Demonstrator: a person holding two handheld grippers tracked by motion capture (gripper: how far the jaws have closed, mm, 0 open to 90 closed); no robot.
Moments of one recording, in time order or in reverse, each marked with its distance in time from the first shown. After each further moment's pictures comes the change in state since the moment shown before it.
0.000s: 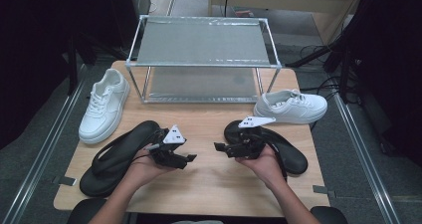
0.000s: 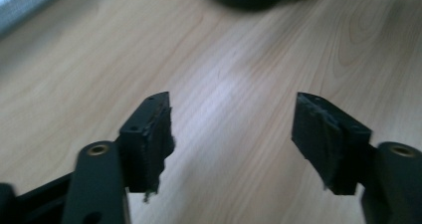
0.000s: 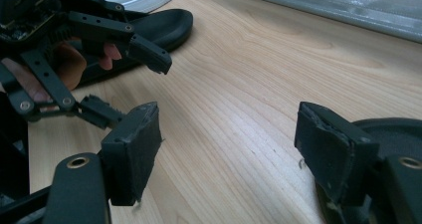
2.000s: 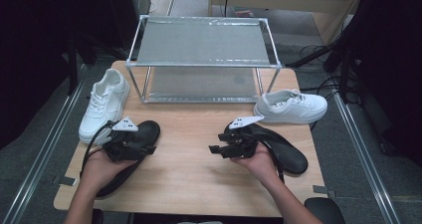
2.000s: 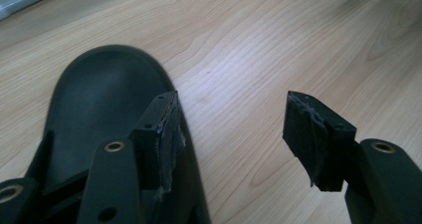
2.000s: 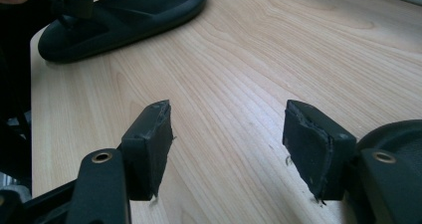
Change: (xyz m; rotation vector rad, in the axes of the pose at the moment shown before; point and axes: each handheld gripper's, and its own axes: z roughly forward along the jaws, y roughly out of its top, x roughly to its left) left arm 0.058 -0.050 -0.088 0.019 0.096 -0.212; right arm 0.001 0.001 0.023 0.104 0.057 -0.025
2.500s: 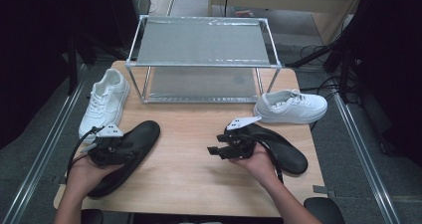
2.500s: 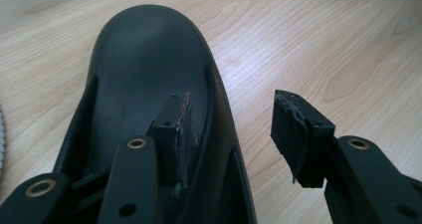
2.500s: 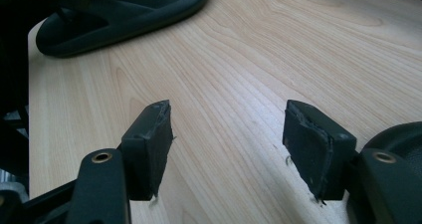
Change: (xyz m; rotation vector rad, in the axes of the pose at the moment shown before) left arm 0.016 -0.029 -0.008 0.016 0.011 -0.034; right arm 0.002 0.000 0.004 0.013 -0.003 -0.010
